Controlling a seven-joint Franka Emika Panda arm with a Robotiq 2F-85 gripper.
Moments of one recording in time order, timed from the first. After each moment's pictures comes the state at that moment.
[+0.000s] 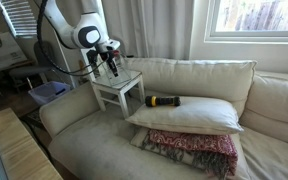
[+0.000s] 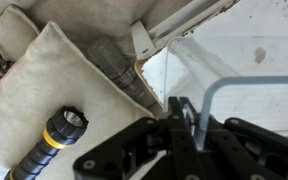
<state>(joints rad) 0.55 0.73 -0.21 -1.99 0.26 2.98 0.64</state>
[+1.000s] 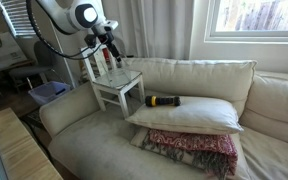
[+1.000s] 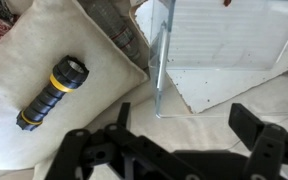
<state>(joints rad) 0.67 0.56 -0.36 -2.07 0.10 2.94 0.72</state>
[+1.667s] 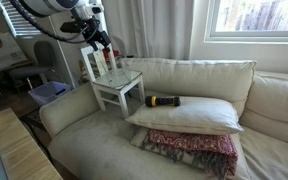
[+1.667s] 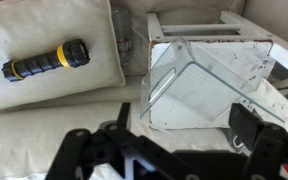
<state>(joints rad) 0.48 0.17 -0.17 -2.42 -0.12 2.94 0.32</state>
